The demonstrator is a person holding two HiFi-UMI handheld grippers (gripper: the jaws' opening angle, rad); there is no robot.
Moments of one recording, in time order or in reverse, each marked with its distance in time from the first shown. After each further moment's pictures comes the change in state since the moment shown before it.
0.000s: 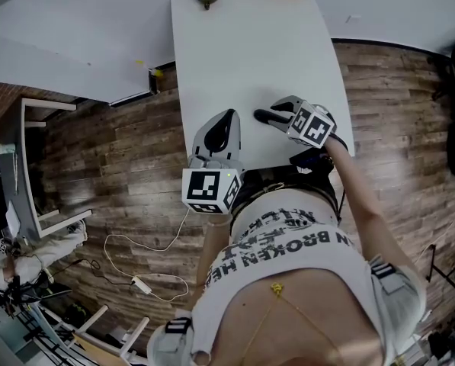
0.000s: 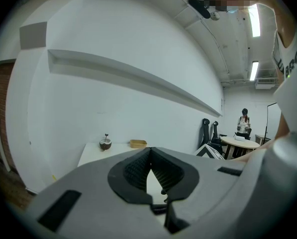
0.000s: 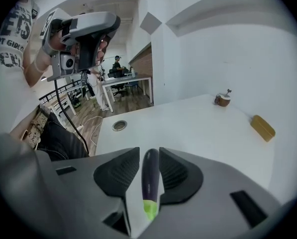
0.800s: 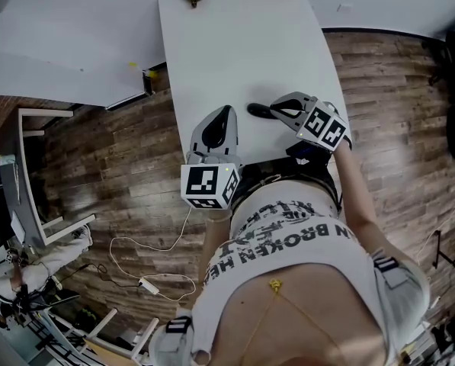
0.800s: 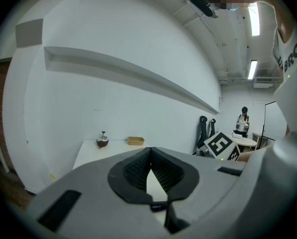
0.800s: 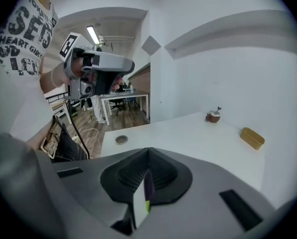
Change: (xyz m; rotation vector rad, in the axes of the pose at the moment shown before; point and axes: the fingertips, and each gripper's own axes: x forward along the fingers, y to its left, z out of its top) left arm 0.008 -0.012 -0.010 0.010 0.034 -0.024; right arm -0.056 0.007 0.018 -0.017 -0.206 -0.063
